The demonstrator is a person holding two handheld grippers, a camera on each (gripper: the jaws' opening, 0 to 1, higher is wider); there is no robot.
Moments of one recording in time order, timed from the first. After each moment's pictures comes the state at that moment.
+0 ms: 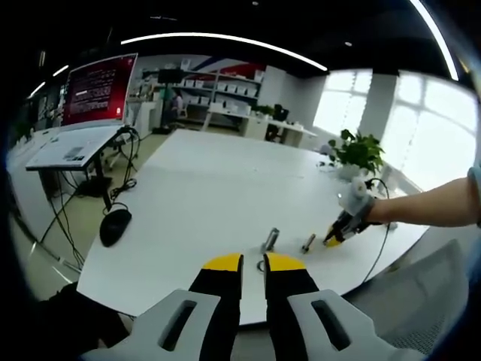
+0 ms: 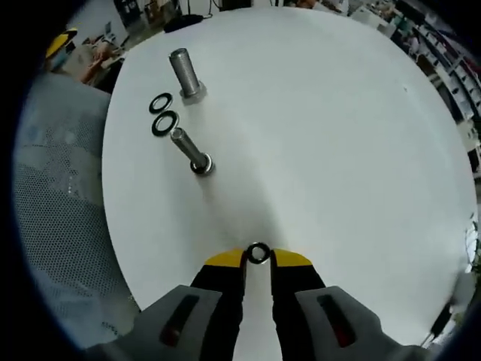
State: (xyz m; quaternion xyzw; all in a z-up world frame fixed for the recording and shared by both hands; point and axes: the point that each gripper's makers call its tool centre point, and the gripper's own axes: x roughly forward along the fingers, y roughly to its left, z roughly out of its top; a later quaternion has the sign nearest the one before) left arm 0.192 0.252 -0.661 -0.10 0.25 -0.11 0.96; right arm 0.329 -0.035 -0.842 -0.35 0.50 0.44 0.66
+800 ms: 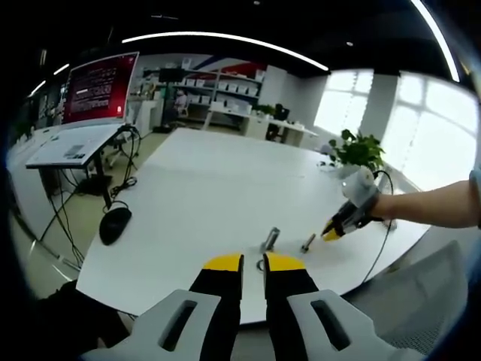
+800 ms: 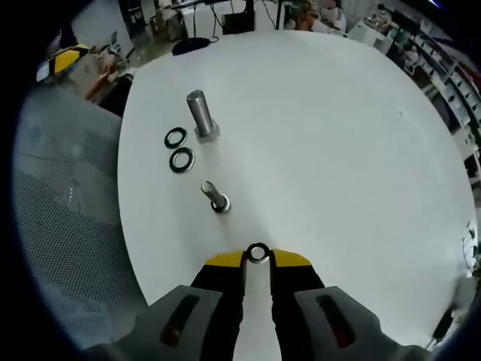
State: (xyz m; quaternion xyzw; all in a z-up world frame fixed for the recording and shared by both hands) left arm 0.192 0.252 -0.663 -0.10 0.26 -0.11 0.96; right arm 0.329 0.001 -0.805 -0.32 0.46 0.46 0.69
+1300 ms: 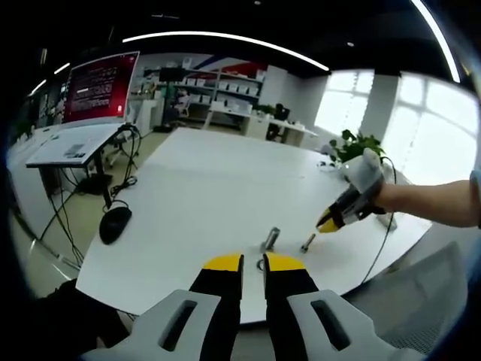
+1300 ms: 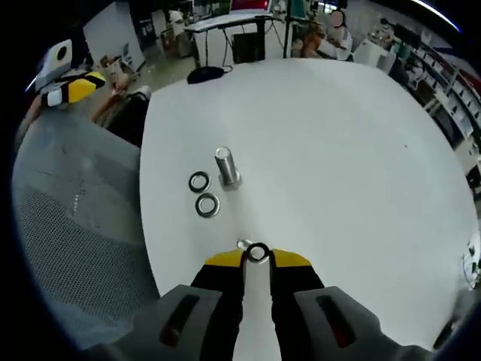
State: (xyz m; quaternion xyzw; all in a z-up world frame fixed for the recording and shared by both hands) left arm 0.192 0.252 -0.663 -0.10 0.26 -0.11 0.96; right arm 0.323 0.042 -0.768 -0.29 0.43 0.49 0.70
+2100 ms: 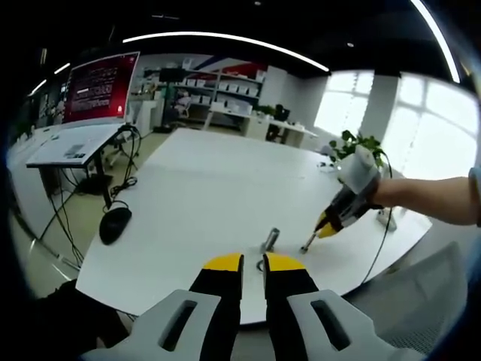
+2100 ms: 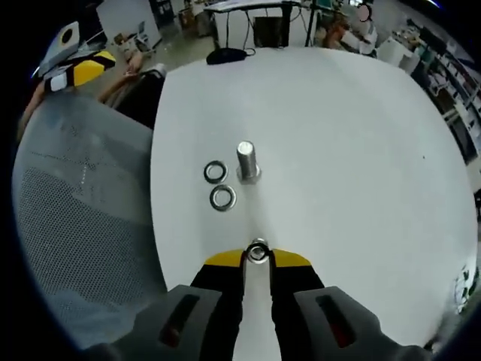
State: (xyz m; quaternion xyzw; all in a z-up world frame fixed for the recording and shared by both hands) left arm 0.192 0.252 -0.662 -0.10 0.25 -0.11 0.96; right arm 0.310 0.052 -0.778 -0.34 0.45 0.51 0.64
